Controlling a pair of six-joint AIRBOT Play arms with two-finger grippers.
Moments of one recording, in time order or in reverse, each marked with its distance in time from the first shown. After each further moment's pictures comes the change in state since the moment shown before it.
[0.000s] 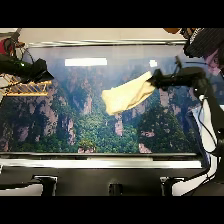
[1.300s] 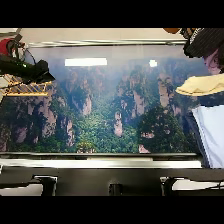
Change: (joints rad) left arm 0.000 -0.020 0.000 0.000 0.000 0.000; right arm -0.571 0.174 0.089 -0.349 0.201 0.542
